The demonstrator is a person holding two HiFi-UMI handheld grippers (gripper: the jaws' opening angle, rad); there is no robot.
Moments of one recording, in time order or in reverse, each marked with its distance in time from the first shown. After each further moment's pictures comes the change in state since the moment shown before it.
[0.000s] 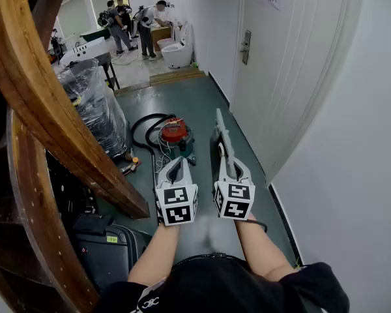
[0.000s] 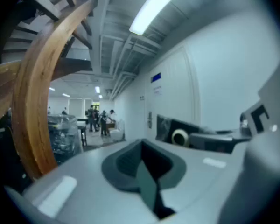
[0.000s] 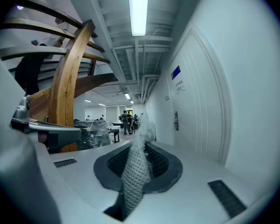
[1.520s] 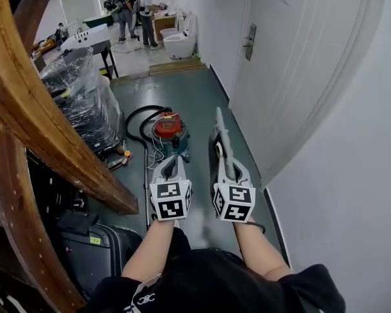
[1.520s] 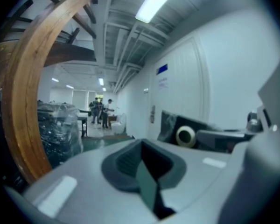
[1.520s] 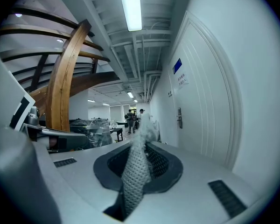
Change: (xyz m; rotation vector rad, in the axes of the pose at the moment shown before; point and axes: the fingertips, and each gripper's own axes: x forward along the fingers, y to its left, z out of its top) left arm 0.088 -0.010 -0.032 -0.070 0.067 0.030; right arm 0.062 -0.053 -0.021 0.008 0.015 0.068
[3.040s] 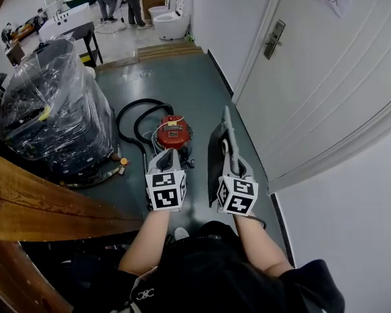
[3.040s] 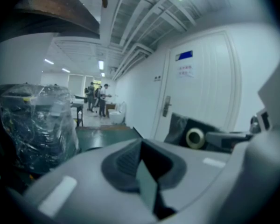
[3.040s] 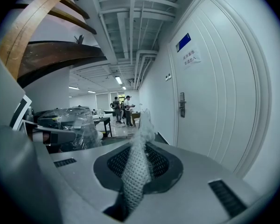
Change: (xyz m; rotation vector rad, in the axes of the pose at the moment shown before) left arm 0.247 0.227 -0.002 -0.079 0.126 -0.075; right arm 0.296 0.054 -0.025 0.024 0.150 -0.163
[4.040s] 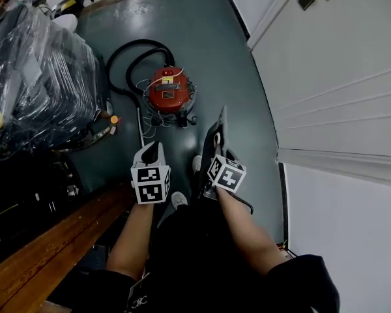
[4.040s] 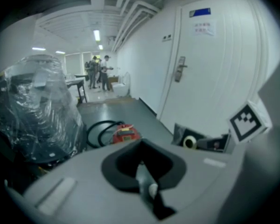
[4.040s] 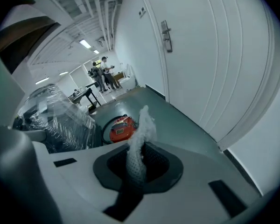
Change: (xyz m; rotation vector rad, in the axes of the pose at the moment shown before) left arm 0.155 0.054 -0.145 0.026 0.381 0.055; right arm 0.183 -0.057 -0.230 0.300 0.558 -0.094
